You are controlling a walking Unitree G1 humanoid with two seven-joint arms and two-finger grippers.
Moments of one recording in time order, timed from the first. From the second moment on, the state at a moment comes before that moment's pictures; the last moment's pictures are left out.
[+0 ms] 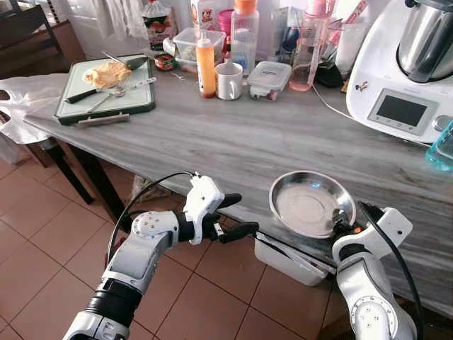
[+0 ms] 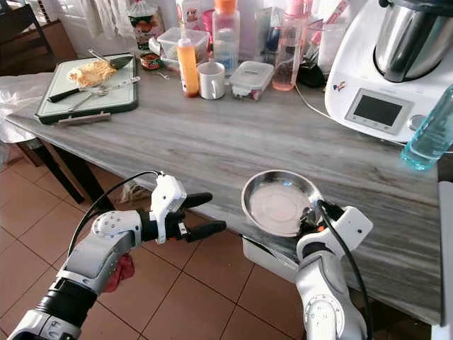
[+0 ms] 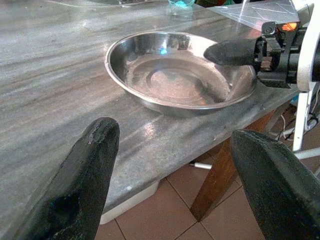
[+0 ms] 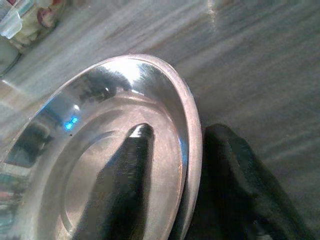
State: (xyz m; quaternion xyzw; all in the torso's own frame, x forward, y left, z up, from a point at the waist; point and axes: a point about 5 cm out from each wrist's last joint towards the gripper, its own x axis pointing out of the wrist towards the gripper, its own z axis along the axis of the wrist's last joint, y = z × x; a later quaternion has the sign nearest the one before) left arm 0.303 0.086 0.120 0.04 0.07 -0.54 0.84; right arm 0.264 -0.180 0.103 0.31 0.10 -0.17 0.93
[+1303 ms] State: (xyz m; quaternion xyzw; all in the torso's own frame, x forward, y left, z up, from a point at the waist) left arm 0.299 0.083 0.115 0.04 0.08 -0.55 0.83; right arm 0.263 -0.155 0.150 0.16 -0.03 -0.08 0.98
